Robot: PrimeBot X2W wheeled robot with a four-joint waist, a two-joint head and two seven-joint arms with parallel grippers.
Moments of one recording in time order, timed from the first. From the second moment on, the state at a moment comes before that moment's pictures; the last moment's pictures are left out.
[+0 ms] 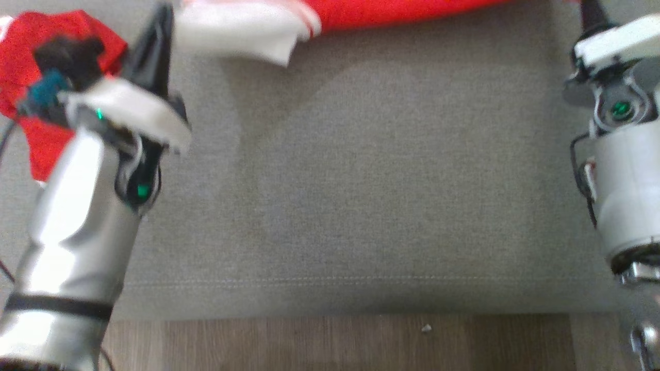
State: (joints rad) left arm -0.77 0.25 -0.39 0.59 -0.51 -0.12 -0.22; right arm -1.02 -0.20 0.00 1.05 0.83 0.12 0.16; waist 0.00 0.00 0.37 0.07
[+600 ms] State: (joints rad) left arm -0.43 0.46 -0.54 0.42 -0.54 -0.13 -0.12; right arm -0.80 -0.30 0.24 1.04 0.74 0.12 0.23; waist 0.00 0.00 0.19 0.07
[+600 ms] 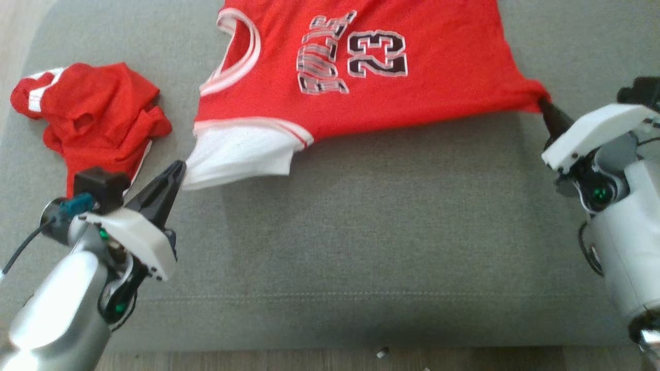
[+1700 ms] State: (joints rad) left arm -0.12 0.69 -0.62 0.10 -0.75 -0.13 0.08; right arm -0.60 -0.56 0.73 0.81 0.77 0.12 0.54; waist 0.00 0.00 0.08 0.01
